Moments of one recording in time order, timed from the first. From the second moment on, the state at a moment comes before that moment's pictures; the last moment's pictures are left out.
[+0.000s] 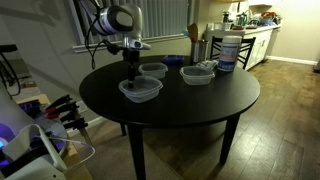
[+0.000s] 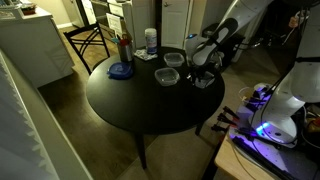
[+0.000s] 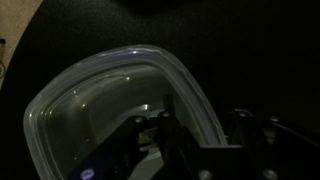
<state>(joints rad) 0.01 0.32 -0.08 -2.35 -0.16 2.40 0.59</state>
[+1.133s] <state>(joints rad) 0.25 0.24 -0.08 -2.39 -0.29 2.33 1.08</state>
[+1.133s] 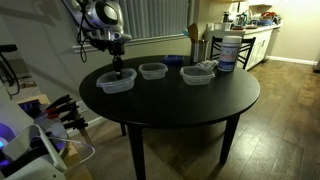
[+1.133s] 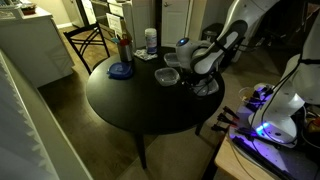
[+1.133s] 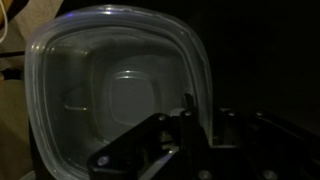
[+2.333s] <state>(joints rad) 0.22 0.11 0.05 -2.21 -0.39 2.00 1.33</state>
